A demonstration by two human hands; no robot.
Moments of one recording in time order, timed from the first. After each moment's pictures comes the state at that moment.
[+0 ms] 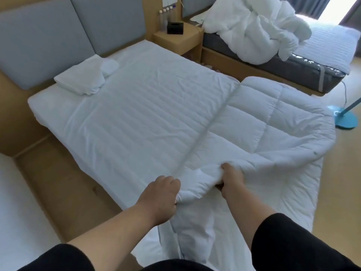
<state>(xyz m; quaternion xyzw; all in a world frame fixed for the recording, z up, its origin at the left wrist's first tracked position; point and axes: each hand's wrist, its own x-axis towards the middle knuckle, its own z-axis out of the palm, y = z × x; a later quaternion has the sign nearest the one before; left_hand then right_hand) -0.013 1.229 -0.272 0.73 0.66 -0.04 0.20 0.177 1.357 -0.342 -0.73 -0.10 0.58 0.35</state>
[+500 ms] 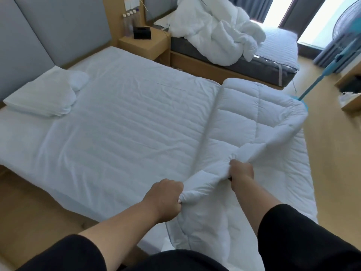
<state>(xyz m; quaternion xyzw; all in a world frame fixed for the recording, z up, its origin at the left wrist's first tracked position) -0.178 1.303 -0.293 0.79 0.55 -0.04 0.26 0.063 1.394 -0.330 -0.82 -0.14 0.41 0.39</state>
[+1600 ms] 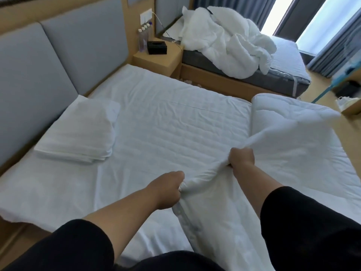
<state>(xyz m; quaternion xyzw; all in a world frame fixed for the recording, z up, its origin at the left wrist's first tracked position) -0.608 1.569 -0.286 0.79 0.50 0.01 0.36 -0.352 1.635 -0.275 -0.85 -0.24 0.32 0.33</state>
